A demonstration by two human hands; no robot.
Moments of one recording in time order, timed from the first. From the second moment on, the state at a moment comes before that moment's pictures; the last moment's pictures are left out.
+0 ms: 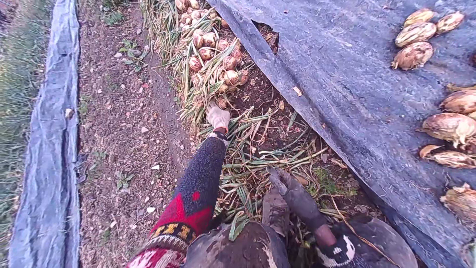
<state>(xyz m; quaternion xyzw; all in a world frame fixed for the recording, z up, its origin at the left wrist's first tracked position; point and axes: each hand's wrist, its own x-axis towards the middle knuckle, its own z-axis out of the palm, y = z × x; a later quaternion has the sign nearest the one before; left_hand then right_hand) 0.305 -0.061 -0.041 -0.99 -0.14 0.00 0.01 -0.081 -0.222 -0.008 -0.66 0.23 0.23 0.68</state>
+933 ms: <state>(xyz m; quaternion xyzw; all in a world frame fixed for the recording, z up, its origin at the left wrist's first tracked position) 0.019 -0.079 0.071 -0.80 0.21 0.45 -0.35 -0.097 -0.229 0.003 -0.53 0.26 -0.08 0.80</state>
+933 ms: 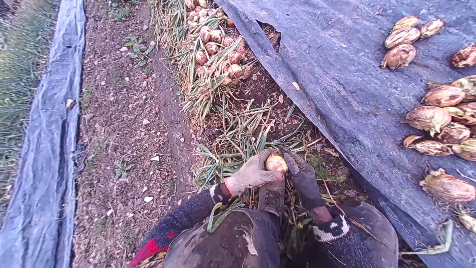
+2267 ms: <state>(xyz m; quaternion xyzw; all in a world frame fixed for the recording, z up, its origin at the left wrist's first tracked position) 0.379 -0.151 0.010 -0.97 0.16 -0.08 0.14 -0.083 -0.254 0.001 -0.58 0.32 0.12 0.74</state>
